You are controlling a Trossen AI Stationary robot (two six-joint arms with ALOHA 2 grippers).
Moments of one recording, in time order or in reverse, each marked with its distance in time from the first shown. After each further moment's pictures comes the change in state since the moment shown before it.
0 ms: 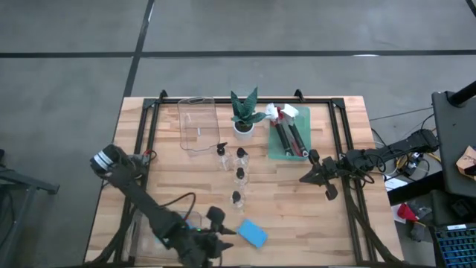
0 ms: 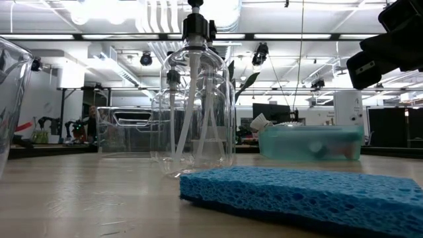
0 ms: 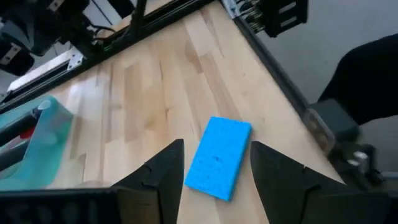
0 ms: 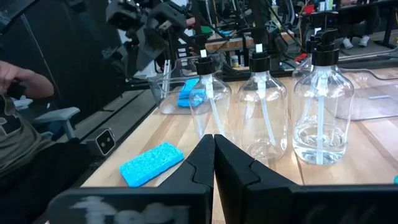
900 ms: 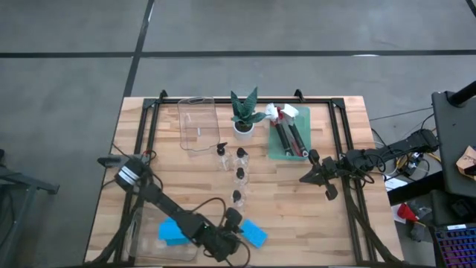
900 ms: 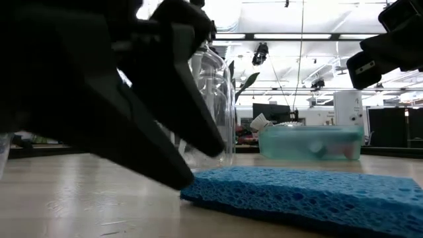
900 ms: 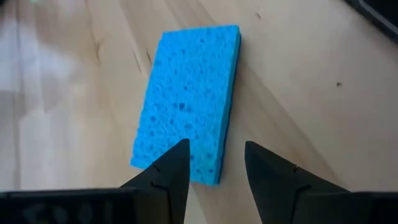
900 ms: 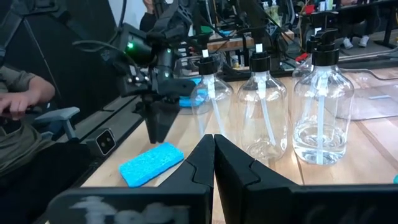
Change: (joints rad) left arm 0.113 0.283 0.002 0.074 0.187 0.132; right arm 0.000 0.000 0.000 0.000 0.000 0.000
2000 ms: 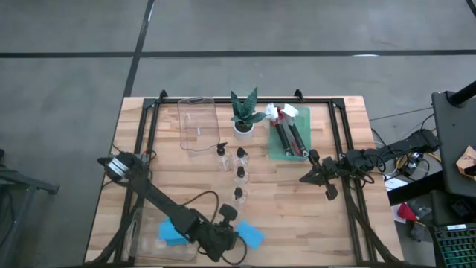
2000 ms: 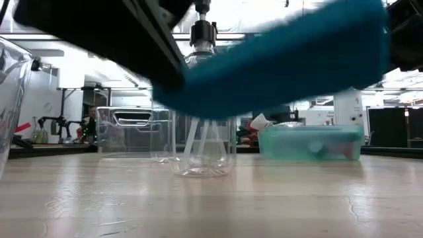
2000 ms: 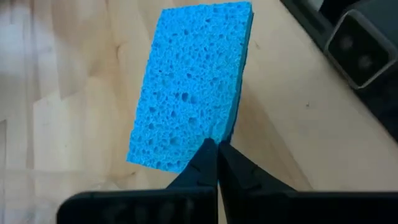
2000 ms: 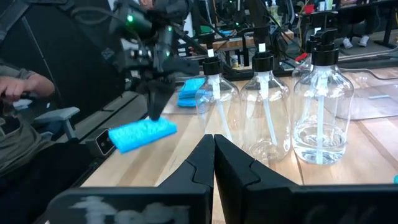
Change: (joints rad) left arm -0.006 -0.128 -0.001 -0.113 0.057 -0.129; right arm 0.000 0.001 0.000 0.000 0.000 0.000
